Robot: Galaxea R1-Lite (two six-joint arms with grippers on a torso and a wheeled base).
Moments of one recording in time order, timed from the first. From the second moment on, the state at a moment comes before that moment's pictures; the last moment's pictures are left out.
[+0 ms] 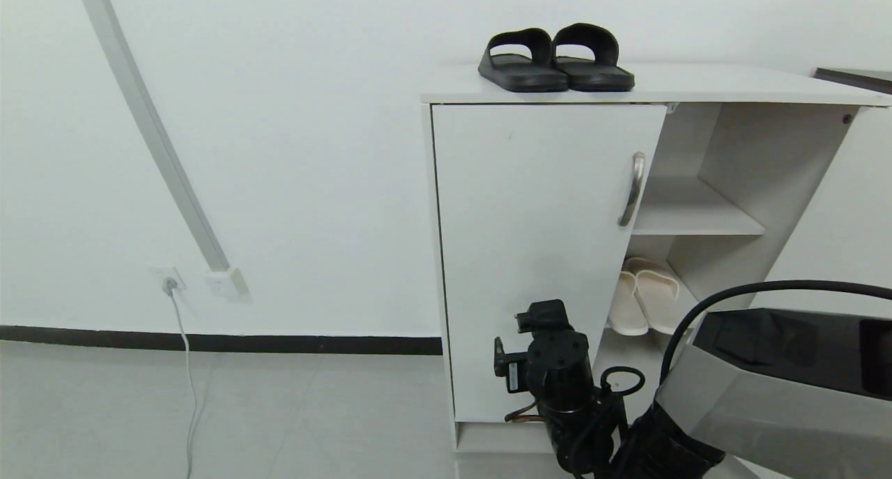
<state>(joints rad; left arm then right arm) 0.00 0.00 0.00 0.00 0.02 -0.02 0.84 2.27 -0.85 -1.15 -0.69 0.18</state>
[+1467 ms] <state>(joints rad) 0.00 0.00 0.00 0.00 0.02 -0.02 0.83 2.27 -0.77 -1.27 -0.63 0.10</state>
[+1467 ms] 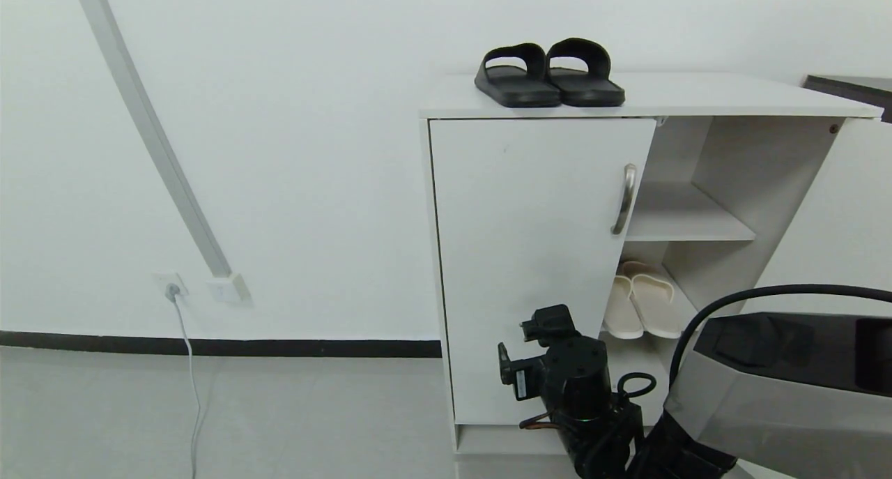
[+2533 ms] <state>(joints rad) 0.00 0.00 0.00 0.00 0.02 -0.02 0.83 2.27 -0.76 -1.27 -0.63 0.10</state>
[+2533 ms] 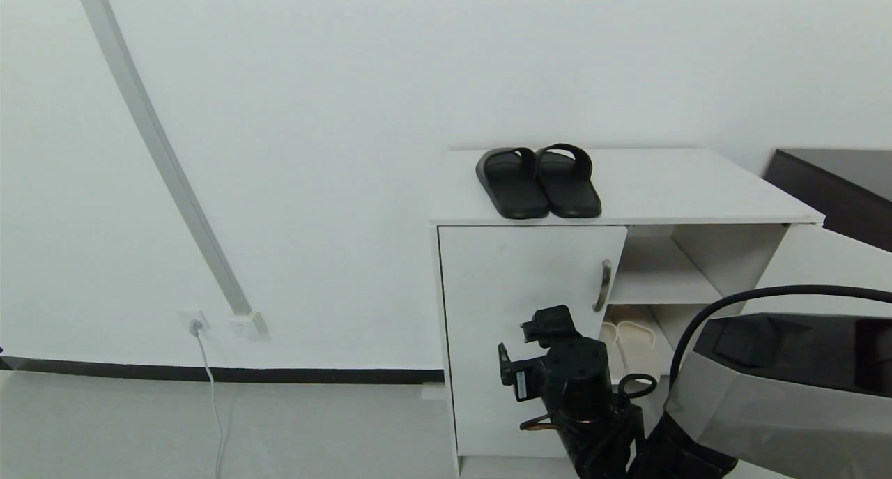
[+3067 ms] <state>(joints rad) 0.00 0.00 0.00 0.00 0.02 -0.01 0.83 2.27 -0.76 -1.28 -0.63 0.10</state>
